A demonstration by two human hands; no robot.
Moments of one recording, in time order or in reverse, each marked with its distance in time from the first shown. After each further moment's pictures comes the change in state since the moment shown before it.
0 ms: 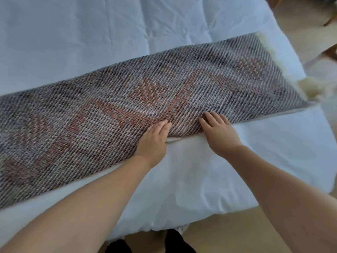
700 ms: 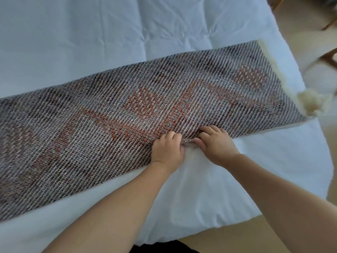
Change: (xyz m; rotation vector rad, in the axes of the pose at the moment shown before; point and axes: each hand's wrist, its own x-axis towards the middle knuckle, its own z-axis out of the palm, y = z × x) left_hand 0.043 0.045 0.004 -0.091 -0.006 -0.158; right_hand 0.021 0.014 0.001 0.219 0.098 -0.001
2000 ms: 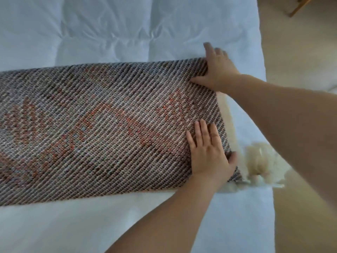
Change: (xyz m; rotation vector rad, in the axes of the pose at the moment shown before) left_hand 0.248 0.339 0.111 -0.115 0.013 -0.256; right_hand 0.258 0.328 -0.107 0.121 -0.102 -0.001
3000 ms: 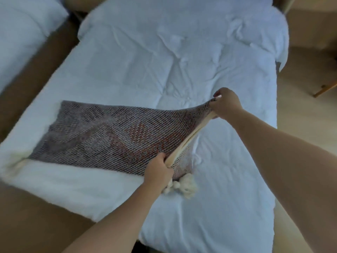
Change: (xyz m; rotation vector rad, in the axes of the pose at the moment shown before) left_hand -0.184 -0.128 -0.257 -0.417 0.206 -0.547; right_hand -0.112 -0.226 -0.177 0.578 0.024 0.144
